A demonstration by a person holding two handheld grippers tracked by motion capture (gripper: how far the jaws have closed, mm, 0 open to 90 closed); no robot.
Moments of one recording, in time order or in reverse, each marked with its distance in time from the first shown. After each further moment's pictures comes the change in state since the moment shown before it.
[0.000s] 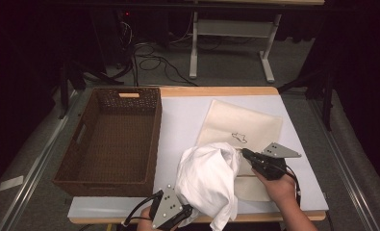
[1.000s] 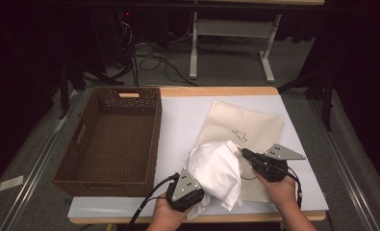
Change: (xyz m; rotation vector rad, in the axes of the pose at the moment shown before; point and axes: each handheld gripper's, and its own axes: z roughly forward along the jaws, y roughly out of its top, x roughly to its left) left arm 0.021 -0.004 0.055 0.075 -0.014 -0.099; right arm 0.004 0.001 -0.008 -0.057 0.032 0.025
